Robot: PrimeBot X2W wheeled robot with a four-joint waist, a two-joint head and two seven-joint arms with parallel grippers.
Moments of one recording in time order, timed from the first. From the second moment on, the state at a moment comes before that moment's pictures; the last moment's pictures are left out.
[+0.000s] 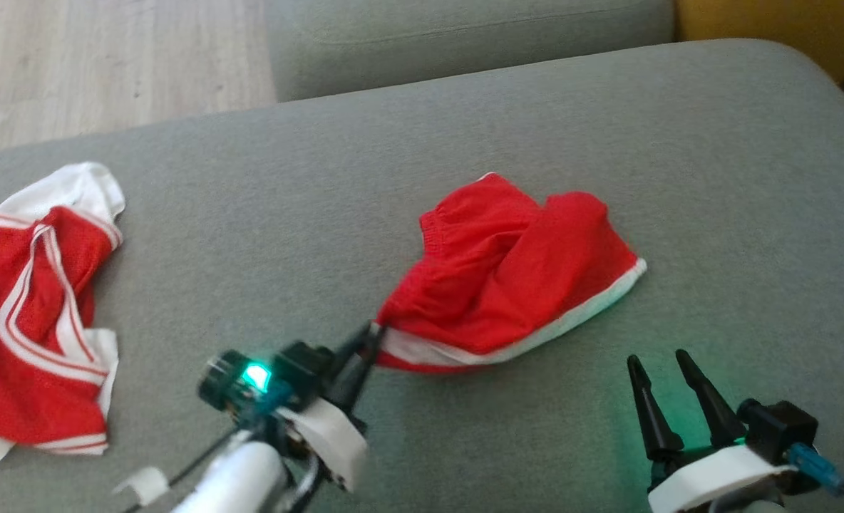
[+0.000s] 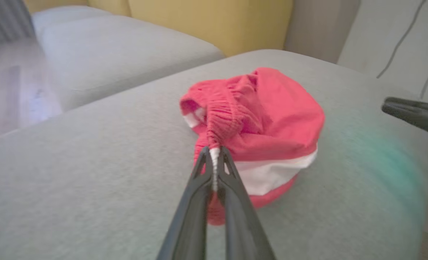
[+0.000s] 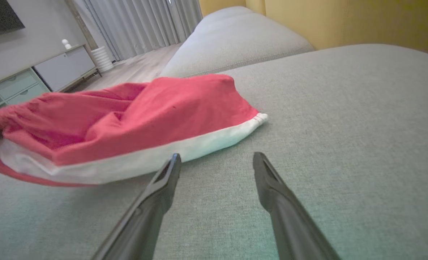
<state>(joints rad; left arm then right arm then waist) -0.28 0.25 -0.70 0.27 -0.36 -0.04 0.02 0.05 -0.18 0.24 0.33 0.37 0.13 -0.25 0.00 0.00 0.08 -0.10</state>
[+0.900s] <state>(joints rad) -0.41 0.26 -0.62 0.38 -0.41 -0.05 -0.13 -0.28 -0.19 0.32 0.71 0.32 0.13 -0.22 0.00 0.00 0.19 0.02</state>
